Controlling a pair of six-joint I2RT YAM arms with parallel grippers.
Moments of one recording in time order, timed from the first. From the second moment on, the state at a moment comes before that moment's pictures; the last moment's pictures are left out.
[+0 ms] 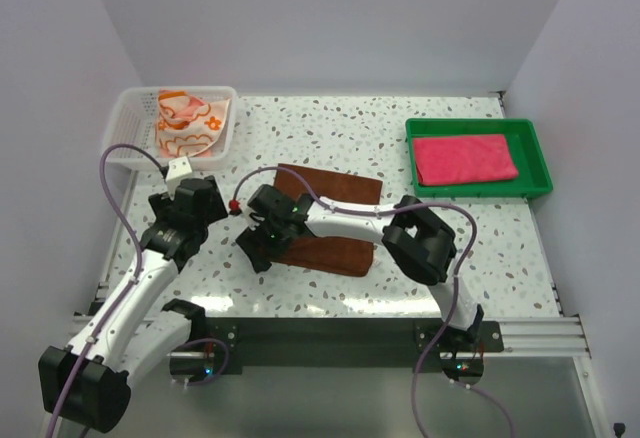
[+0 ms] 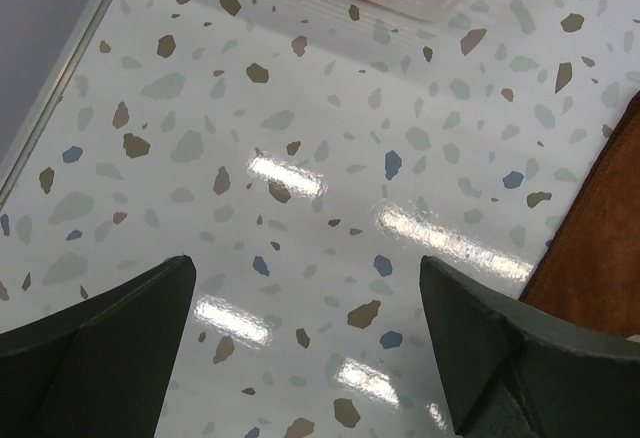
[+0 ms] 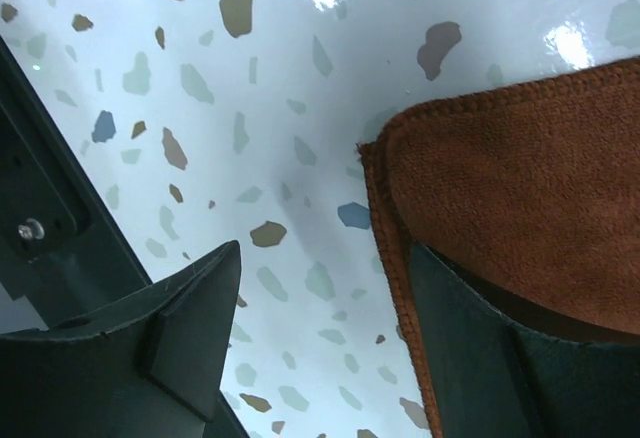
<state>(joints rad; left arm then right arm) -0.29 0.86 0.66 -0.51 -0.59 -0.44 1.08 2.11 1.57 -0.46 -0.27 0.20</state>
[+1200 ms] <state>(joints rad) -0.51 1.25 0.59 -0.49 -0.28 -0.67 0.86 1.40 0.79 -0.58 0.22 0.73</state>
